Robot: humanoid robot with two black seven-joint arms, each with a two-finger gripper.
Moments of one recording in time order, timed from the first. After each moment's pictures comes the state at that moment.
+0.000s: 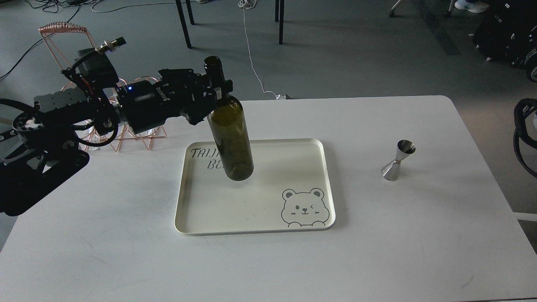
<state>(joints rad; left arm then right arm) -0.78 0.73 -0.70 -1.43 1.82 -0.07 -0.47 0.98 -0.64 0.45 0.61 0.01 0.04 0.49</state>
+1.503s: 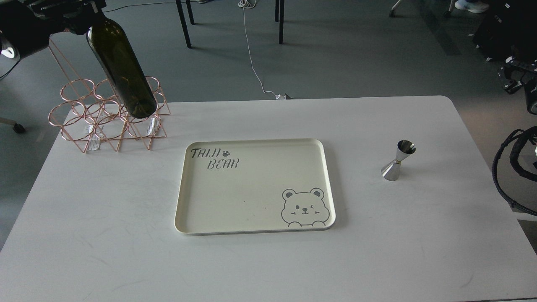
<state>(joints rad) -1.03 0.87 -0.62 -0.94 1.69 -0.12 -0.49 0.85 -0.54 0.55 0.38 0.39 0.49 0.49</state>
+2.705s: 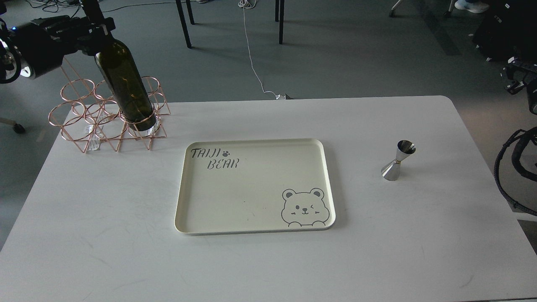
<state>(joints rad) -1.02 0.84 -0.51 -0.89 1.66 -0.06 -0.49 0.85 -0.55 0.55 0.38 0.39 0.49 0.49</state>
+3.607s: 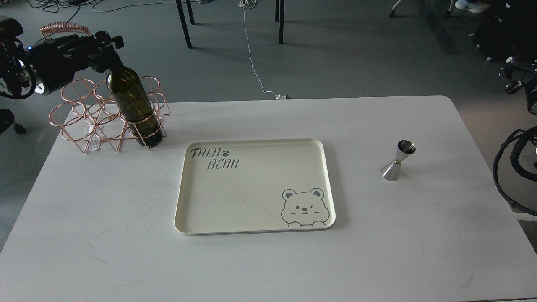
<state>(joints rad) -1.01 0.81 -0.41 -0.86 1.58 0.00 -0.49 0.85 -0.54 0.55 0.38 0.39 0.49 0.49</state>
